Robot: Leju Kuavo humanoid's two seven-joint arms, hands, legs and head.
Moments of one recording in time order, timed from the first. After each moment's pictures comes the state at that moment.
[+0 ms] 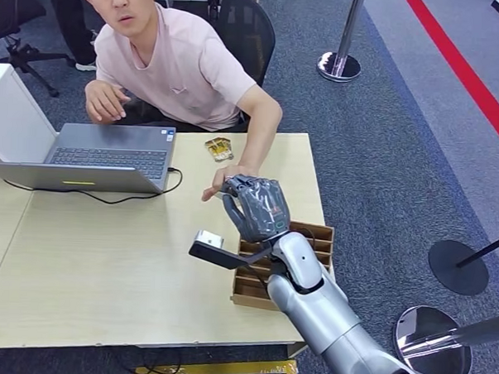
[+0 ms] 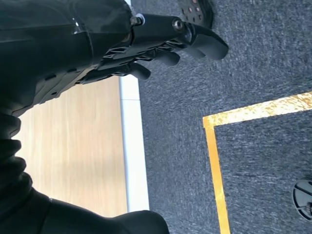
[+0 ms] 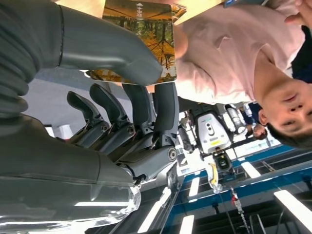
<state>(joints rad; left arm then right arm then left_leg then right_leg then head) -0.09 -0.12 1.18 -0.22 -1.30 0.16 0.16 -0.46 0.07 0.57 -1.12 1.07 -0.50 -0.11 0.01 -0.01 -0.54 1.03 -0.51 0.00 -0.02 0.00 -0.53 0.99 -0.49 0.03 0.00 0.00</state>
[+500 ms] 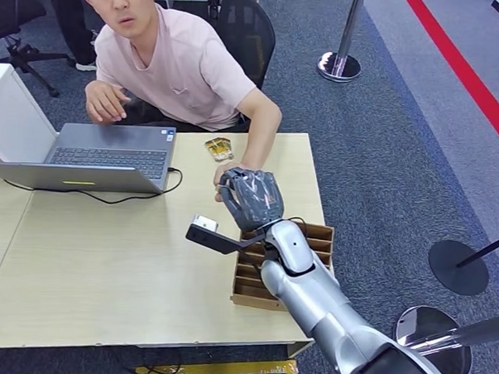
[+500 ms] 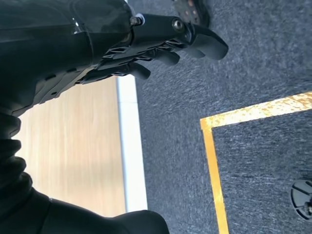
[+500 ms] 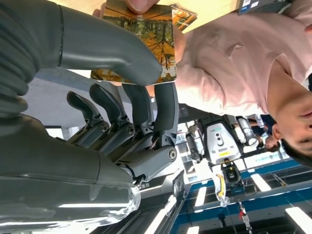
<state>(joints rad) -0.09 -0.12 1.17 -0.22 -1.31 0.16 0.14 -0.57 0.12 0.57 -0.89 1.05 -0.54 -0.11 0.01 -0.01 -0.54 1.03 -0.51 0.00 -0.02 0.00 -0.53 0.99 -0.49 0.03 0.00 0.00</state>
